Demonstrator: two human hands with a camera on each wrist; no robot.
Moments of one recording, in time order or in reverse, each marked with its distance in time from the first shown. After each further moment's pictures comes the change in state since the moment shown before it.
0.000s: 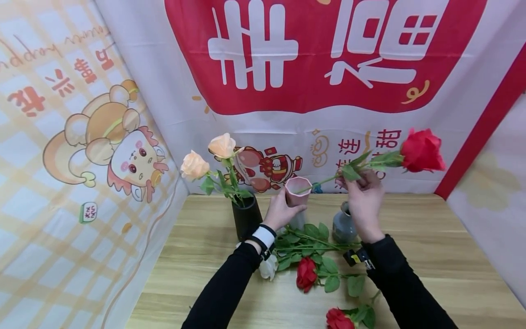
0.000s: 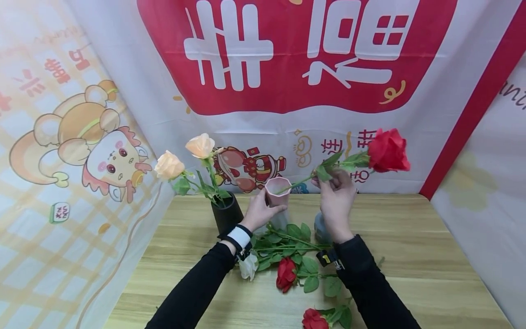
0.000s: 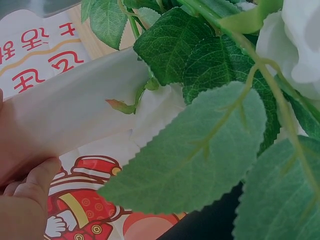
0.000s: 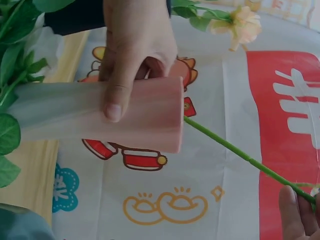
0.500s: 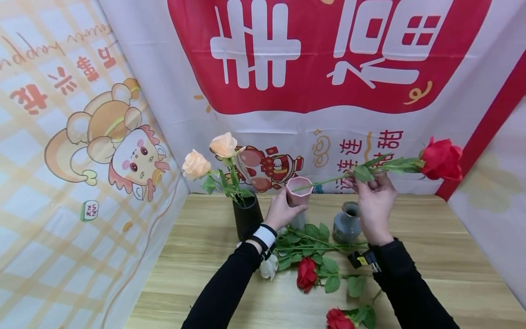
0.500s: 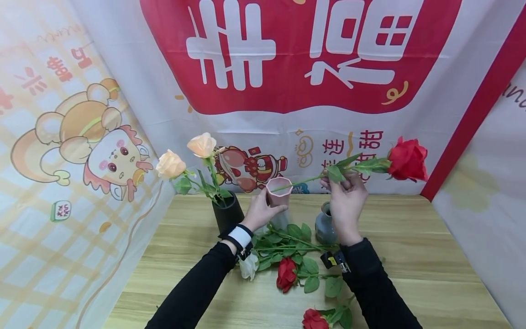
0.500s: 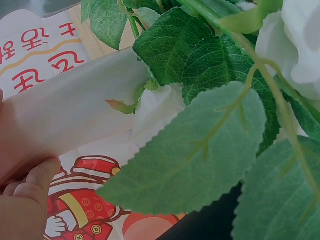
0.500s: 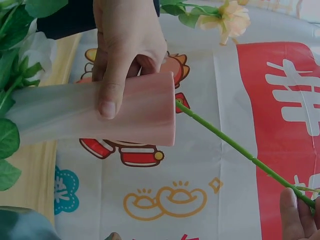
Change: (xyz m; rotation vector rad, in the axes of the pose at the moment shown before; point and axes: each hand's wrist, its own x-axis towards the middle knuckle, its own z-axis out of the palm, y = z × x) left_hand 0.000 -0.001 -0.001 -0.001 -0.001 0.004; right_hand 0.002 -0.004 -0.011 0.035 0.078 0.040
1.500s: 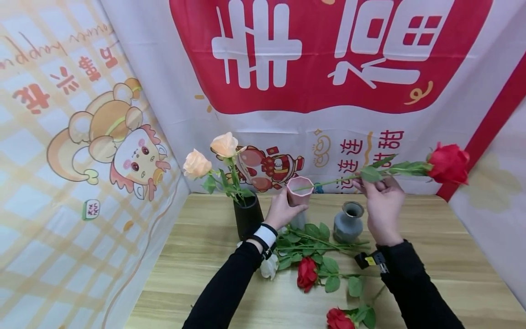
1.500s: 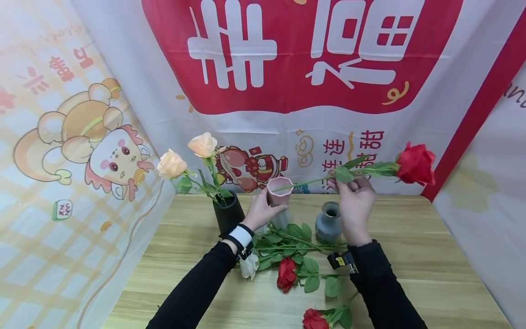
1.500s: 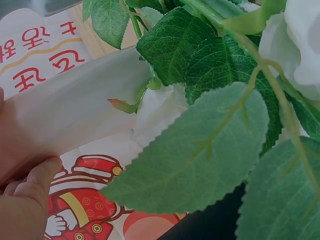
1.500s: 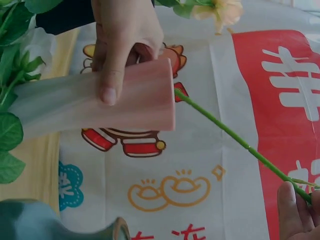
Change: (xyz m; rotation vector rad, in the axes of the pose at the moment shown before) left_hand 0.001 -0.001 0.001 0.009 0.014 0.018; right_hand 0.004 -0.003 -0.014 0.018 0.044 0.084
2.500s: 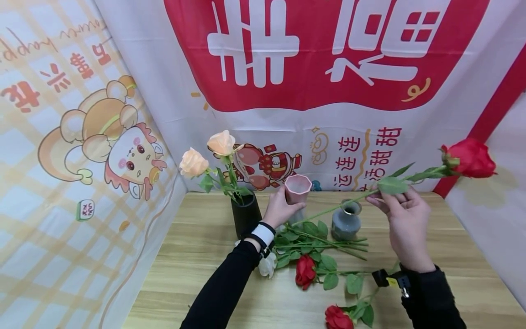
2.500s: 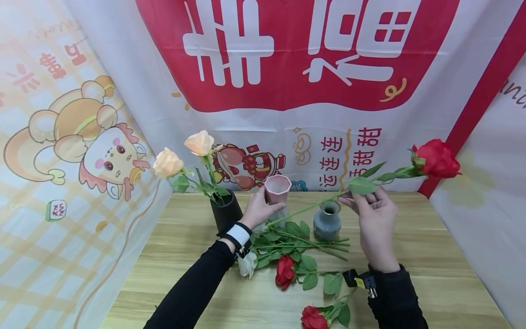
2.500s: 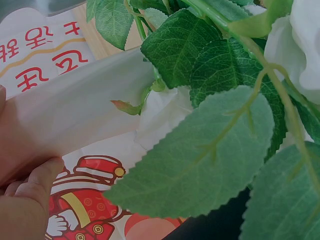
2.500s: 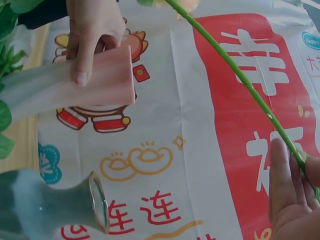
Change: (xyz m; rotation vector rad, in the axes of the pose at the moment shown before) left_hand 0.000 0.003 0.000 0.003 -0.003 -0.038; right_hand -0.024 -0.036 -0.039 0.034 -0.119 0.063
